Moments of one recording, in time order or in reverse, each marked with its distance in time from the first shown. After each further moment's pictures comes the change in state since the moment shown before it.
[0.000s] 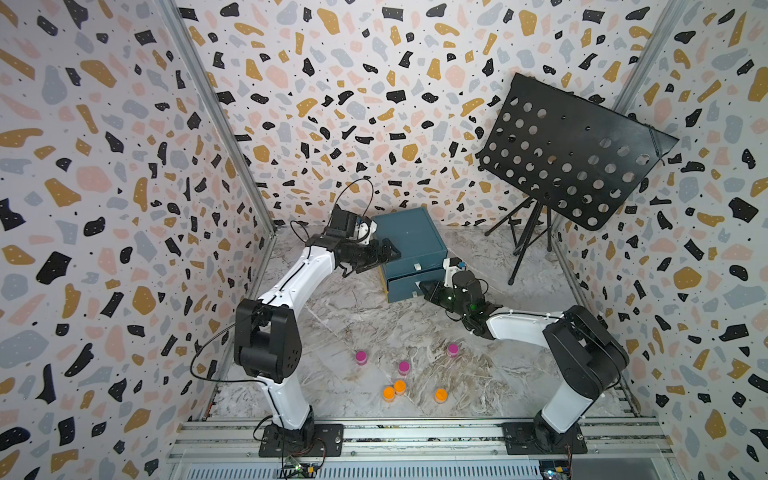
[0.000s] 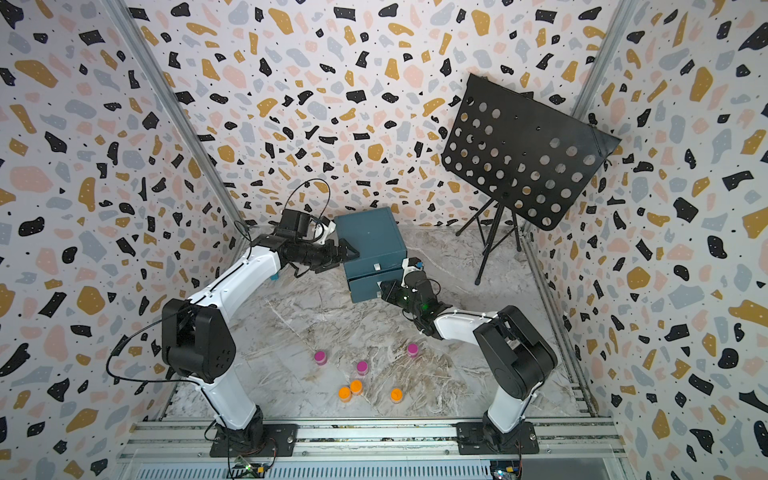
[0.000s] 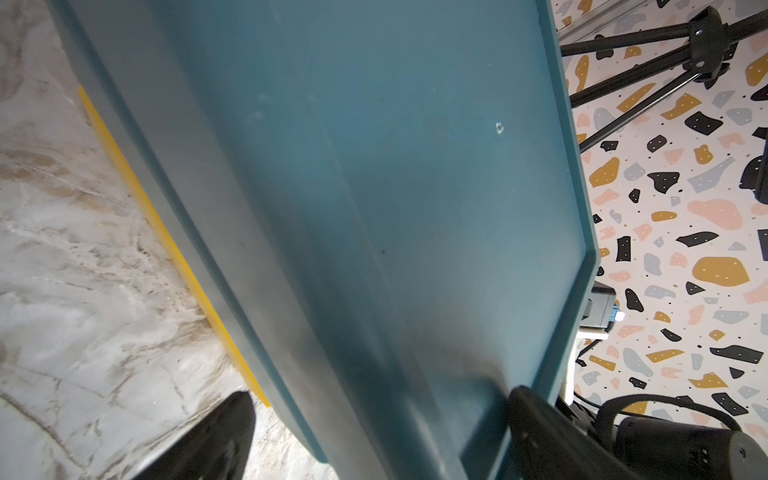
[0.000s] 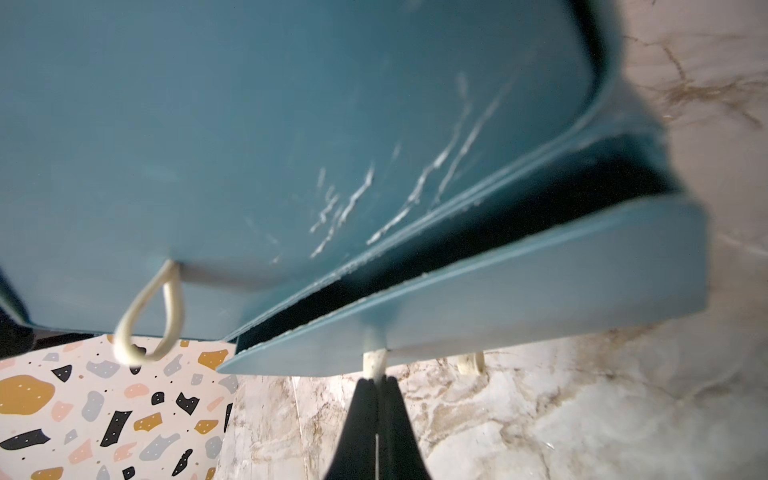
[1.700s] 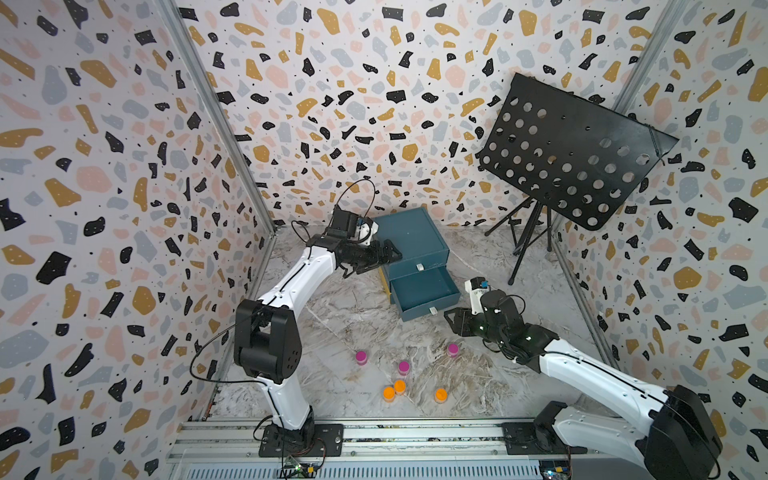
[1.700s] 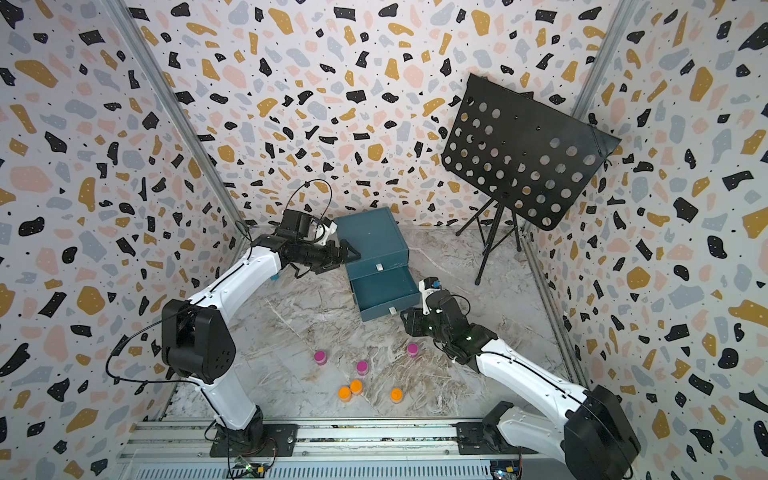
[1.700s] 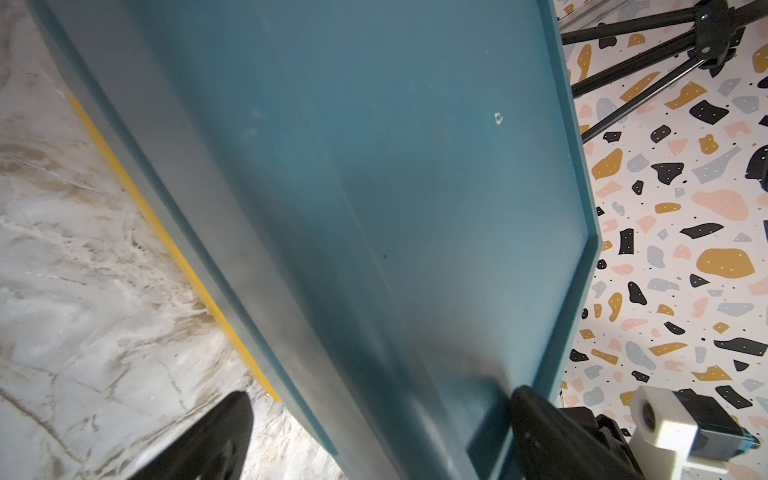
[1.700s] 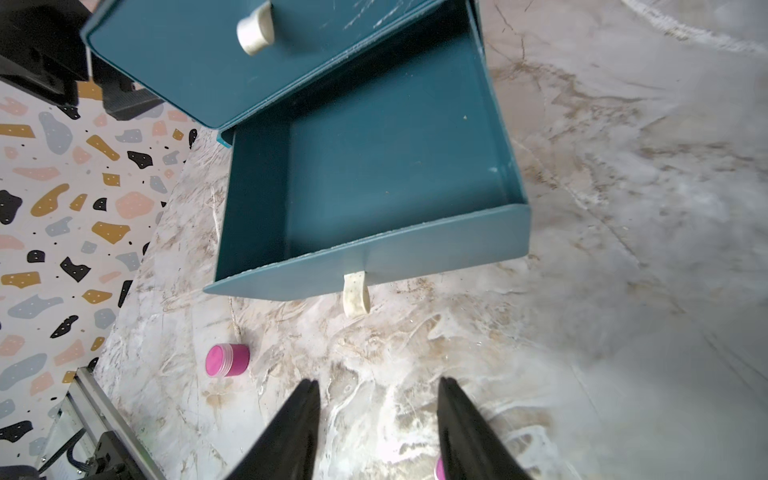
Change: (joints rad) left arm -0.002 -0.003 0.000 -0.013 -0.003 0.010; right arm 0.056 -0.608 -0.171 -0.663 0.095 -0.304
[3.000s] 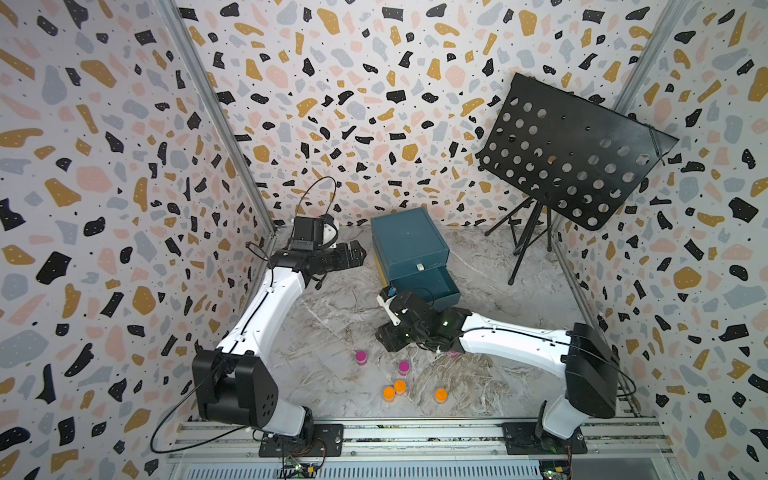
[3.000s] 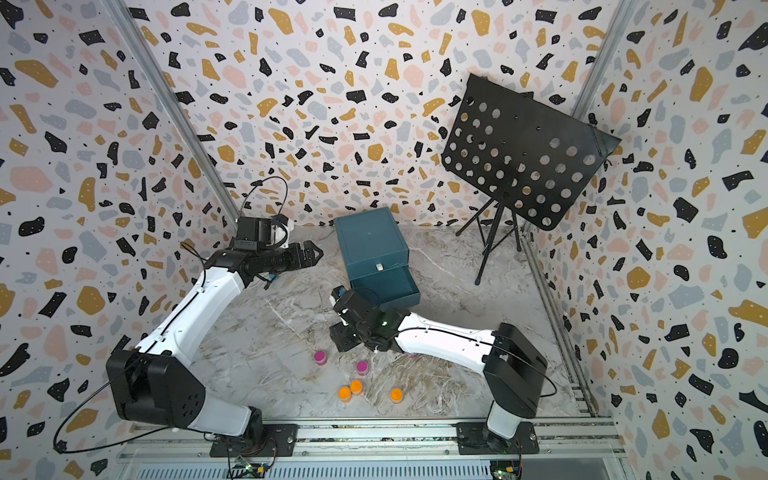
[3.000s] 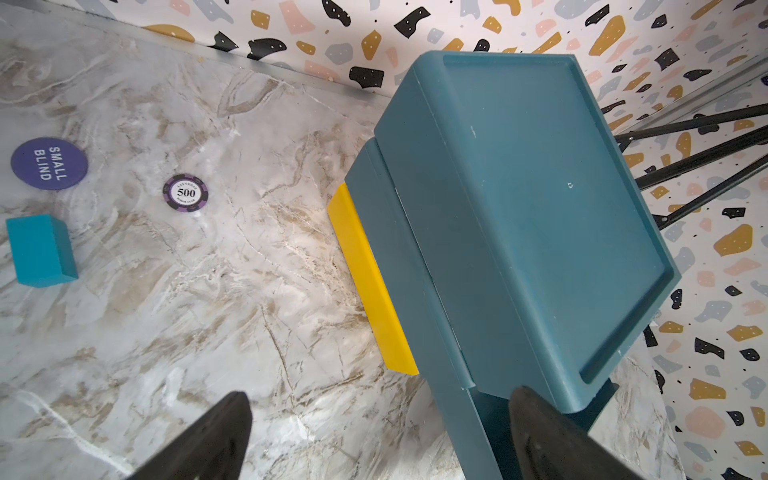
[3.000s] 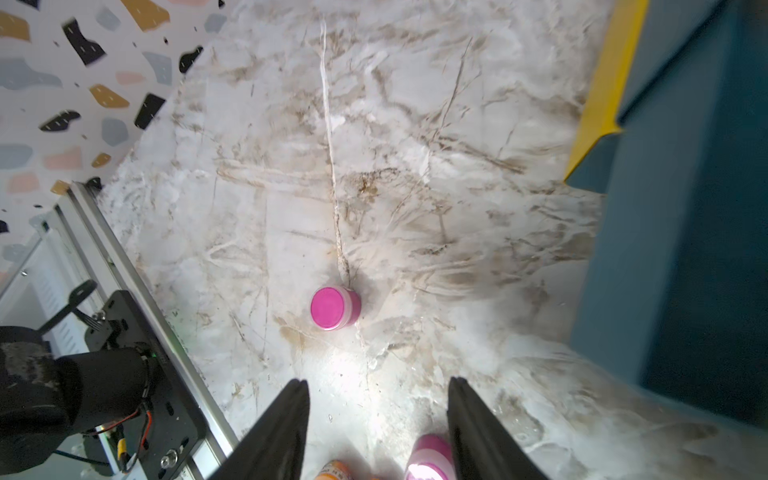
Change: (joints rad) left arm 0.130 -0.309 -0.195 0.030 -0.275 0.082; right arm 0.425 0.643 0.630 -0.208 0.026 -0.127
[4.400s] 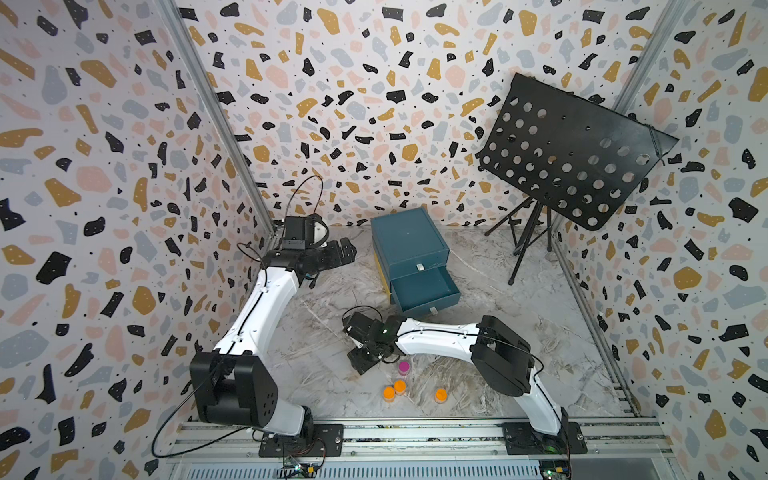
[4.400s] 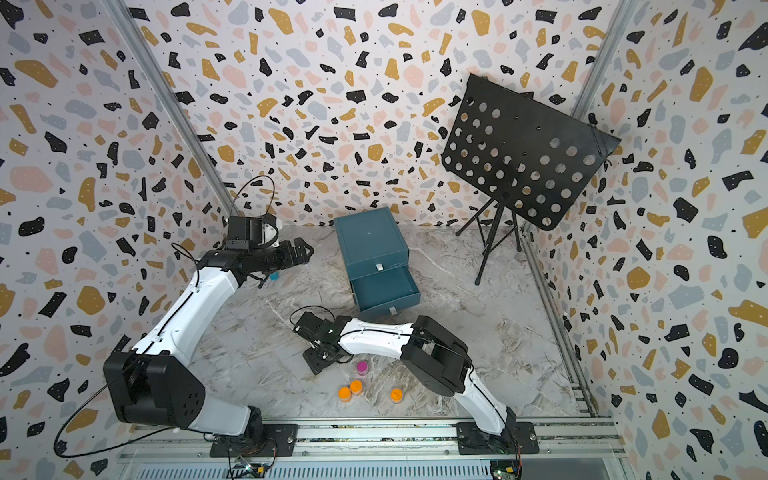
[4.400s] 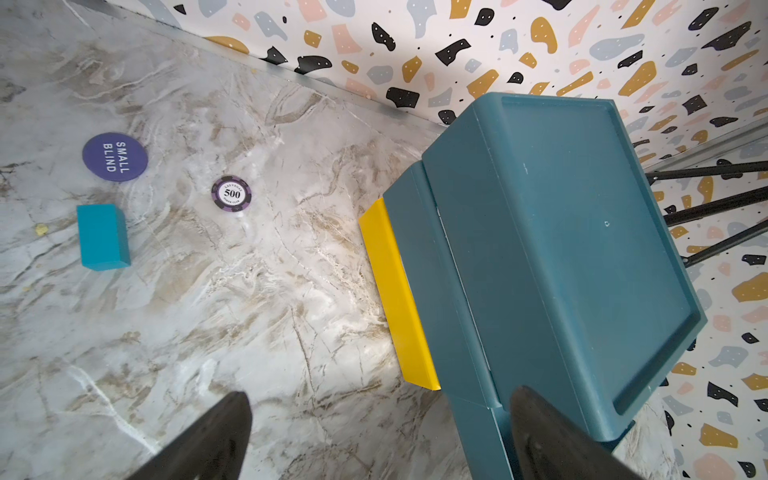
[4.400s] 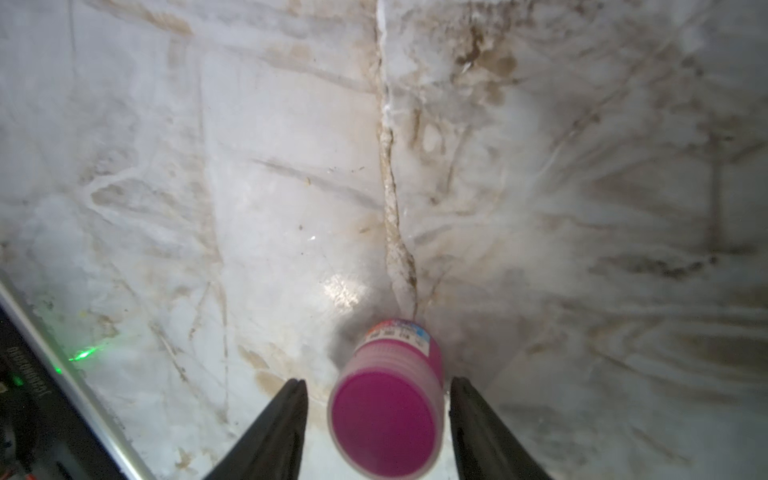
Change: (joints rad) left arm 0.059 0.000 0.000 -0.004 -0.017 -0.034; right arm 0.076 0.461 0.361 -0.196 -0.075 -0.002
